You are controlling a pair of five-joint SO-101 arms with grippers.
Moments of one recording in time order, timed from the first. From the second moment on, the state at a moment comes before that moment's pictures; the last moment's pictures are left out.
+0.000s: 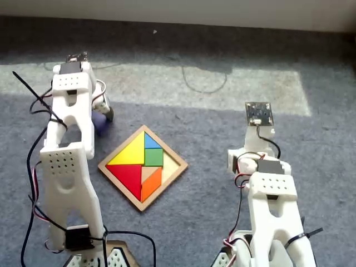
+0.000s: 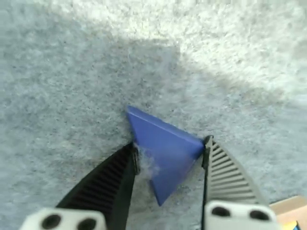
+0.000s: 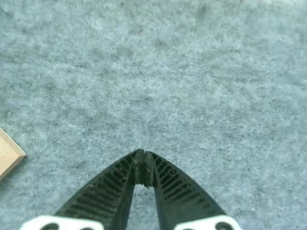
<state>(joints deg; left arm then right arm) -14.1 52.0 -42.0 89.1 15.2 -2.7 -37.2 61.6 43.6 6.9</state>
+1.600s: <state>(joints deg) -11.4 50.2 -38.9 88.5 7.5 -2.7 -37.2 61.6 43.6 6.9</state>
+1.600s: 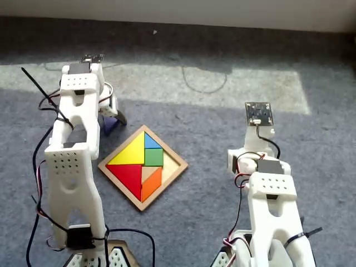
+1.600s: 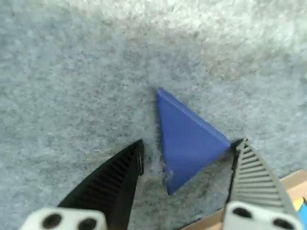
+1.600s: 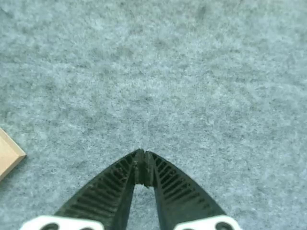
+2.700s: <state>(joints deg) -8.4 43.6 -39.6 93.4 9.4 -2.7 -37.2 62.9 41.7 8.3</state>
